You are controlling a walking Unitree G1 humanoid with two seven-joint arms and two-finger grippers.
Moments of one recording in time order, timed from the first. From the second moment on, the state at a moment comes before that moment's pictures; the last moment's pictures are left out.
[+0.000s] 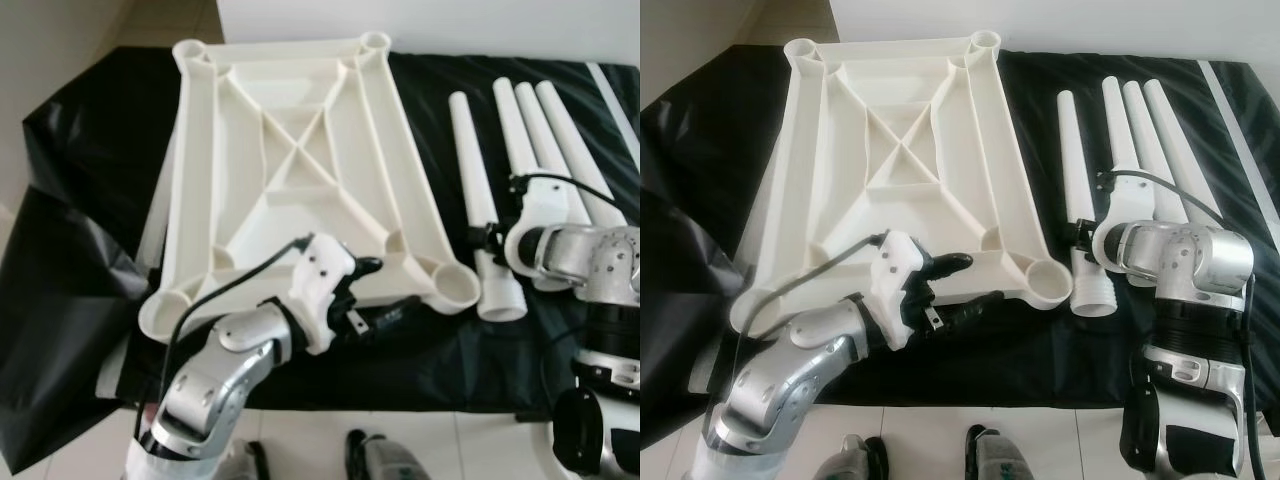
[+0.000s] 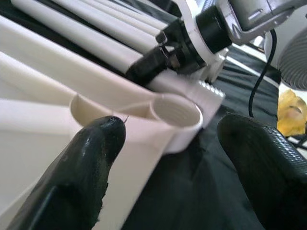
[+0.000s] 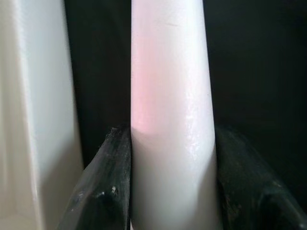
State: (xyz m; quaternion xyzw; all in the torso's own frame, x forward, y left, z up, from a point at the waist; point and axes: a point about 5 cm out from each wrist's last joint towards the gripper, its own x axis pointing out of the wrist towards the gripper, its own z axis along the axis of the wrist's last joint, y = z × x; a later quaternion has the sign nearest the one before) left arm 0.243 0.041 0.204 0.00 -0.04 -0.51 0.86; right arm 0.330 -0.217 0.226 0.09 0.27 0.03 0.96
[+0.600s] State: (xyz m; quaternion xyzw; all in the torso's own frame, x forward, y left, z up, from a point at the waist) left arm 0.273 0.041 0.220 -0.05 -0.07 -0.45 0.89; right arm 0.338 -0.220 0.261 0.07 0.05 0.01 1.00
